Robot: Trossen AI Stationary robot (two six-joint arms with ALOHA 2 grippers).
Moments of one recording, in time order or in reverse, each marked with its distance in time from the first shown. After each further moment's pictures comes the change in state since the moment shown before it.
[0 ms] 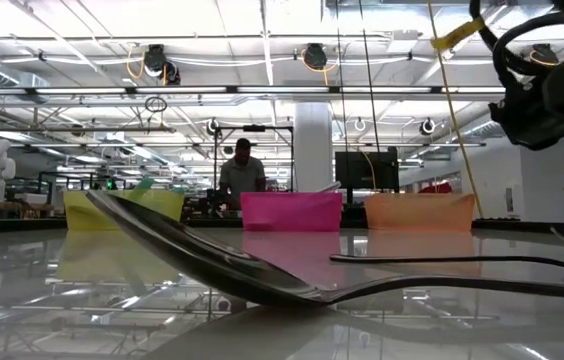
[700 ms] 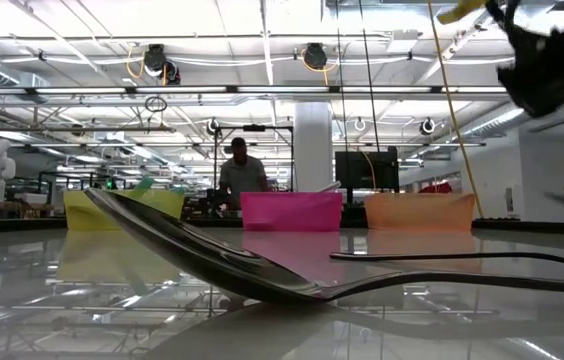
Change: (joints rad) left arm 0.057 0.000 0.000 0.033 0.000 0.008; right arm -0.003 -0.121 -0.005 -0.099 0.012 -0.099
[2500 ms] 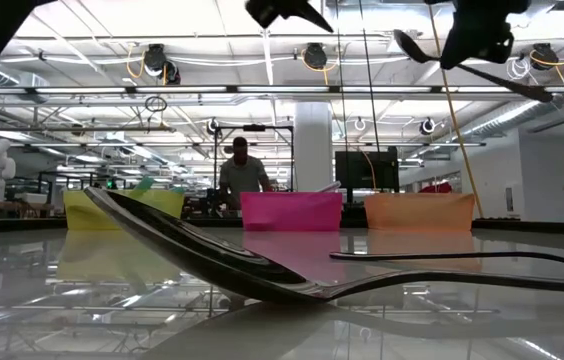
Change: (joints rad) left arm 0.273 0.128 0.000 0.258 0.174 -0.933; right arm -0.366 -0.518 0.003 -0.033 0.291 -0.818
